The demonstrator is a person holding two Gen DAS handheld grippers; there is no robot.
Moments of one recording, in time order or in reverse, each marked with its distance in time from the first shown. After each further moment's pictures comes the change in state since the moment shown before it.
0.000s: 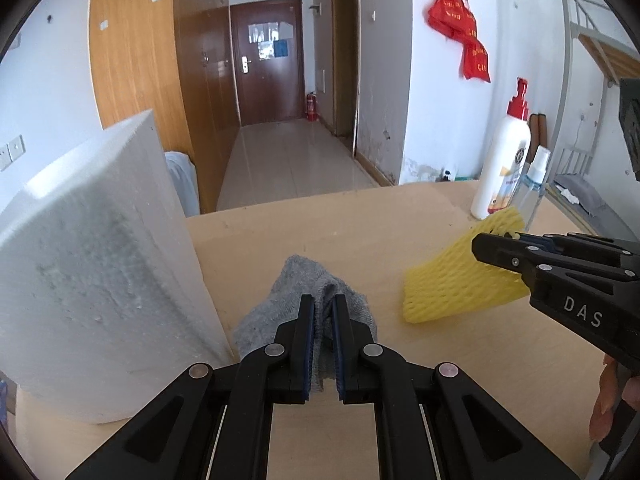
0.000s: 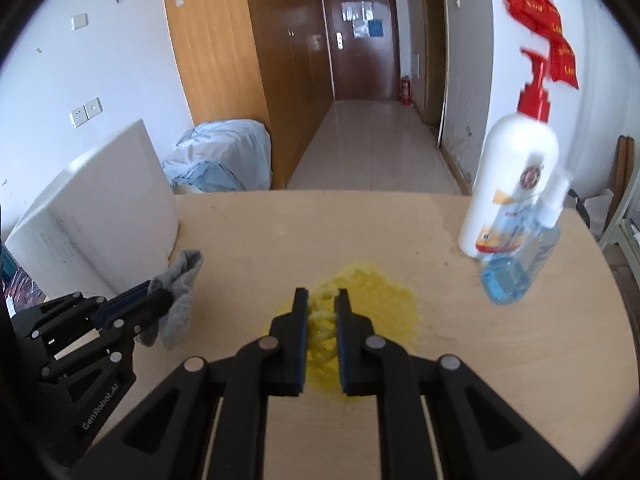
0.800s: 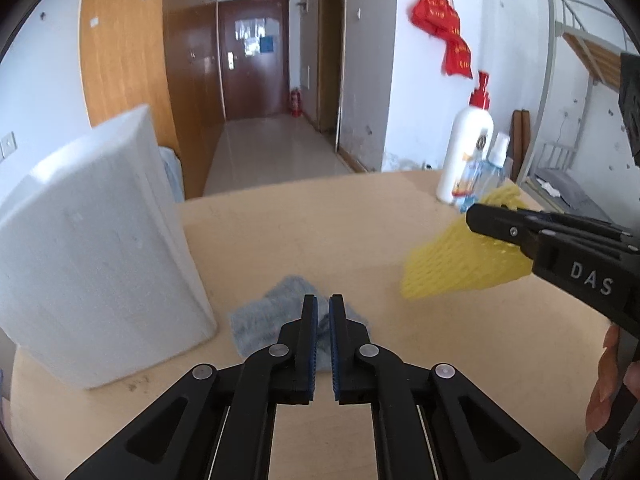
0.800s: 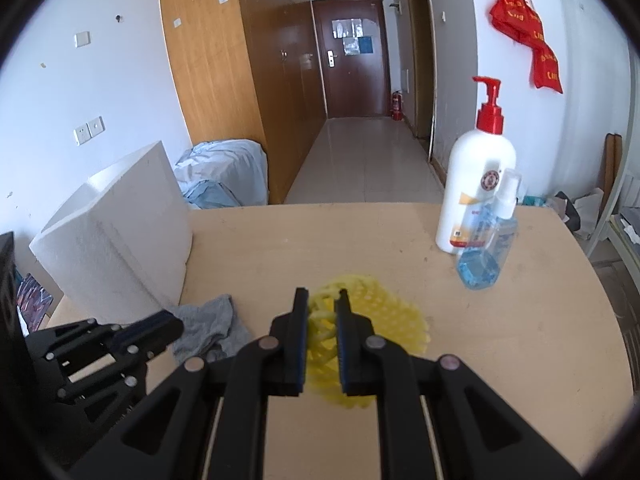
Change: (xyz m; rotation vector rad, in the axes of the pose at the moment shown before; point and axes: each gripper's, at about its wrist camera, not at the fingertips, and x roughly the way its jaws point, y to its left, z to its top) left arm -0.022 -0.011 -0.019 0.010 0.033 -0.059; right arm -0.034 0.001 -0.016 0.028 -0.053 -0.010
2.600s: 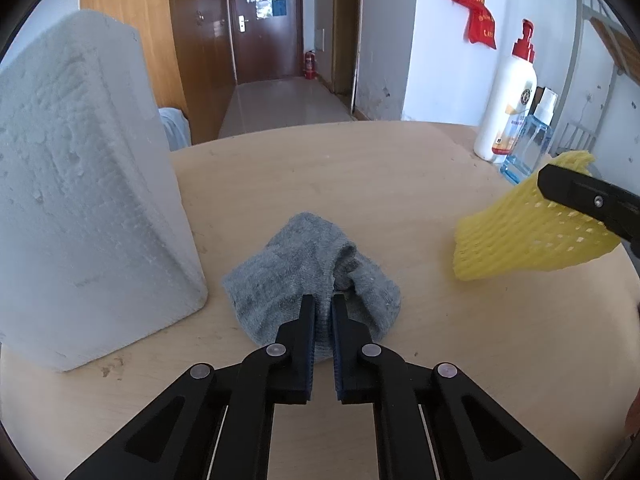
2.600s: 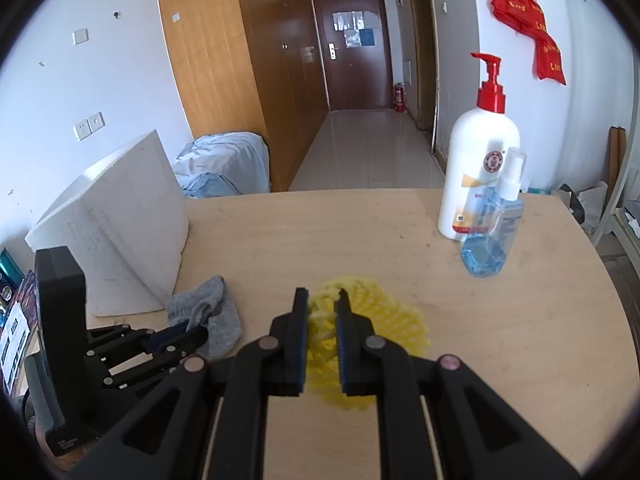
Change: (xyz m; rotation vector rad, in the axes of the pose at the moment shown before) left arm 0.046 0.013 -0.016 -0.029 0.127 0.042; right arm 0.009 -0.006 -0.005 0.007 0.022 0.015
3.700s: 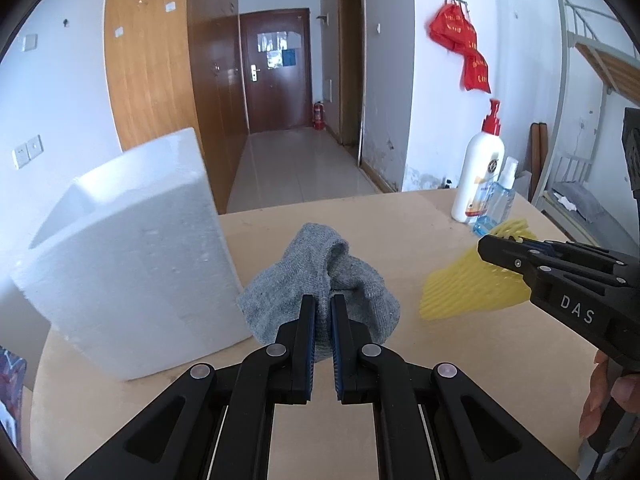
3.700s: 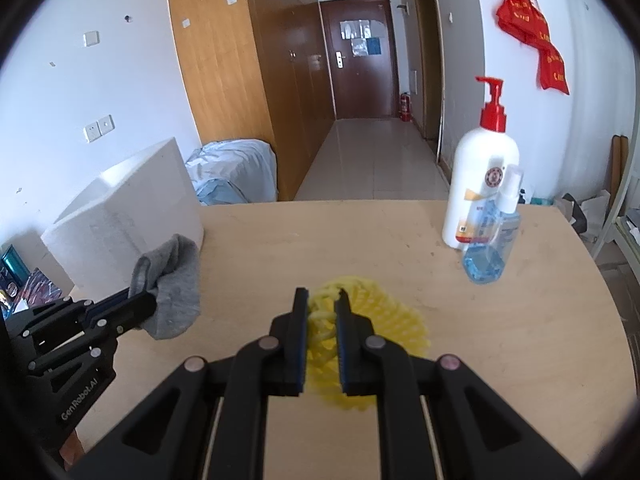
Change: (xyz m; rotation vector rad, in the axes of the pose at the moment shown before) left arm -0.106 0.009 -0.004 -0.004 -0.196 0.038; right arm -0.021 0.005 -0.002 -0.019 -0.040 0.017
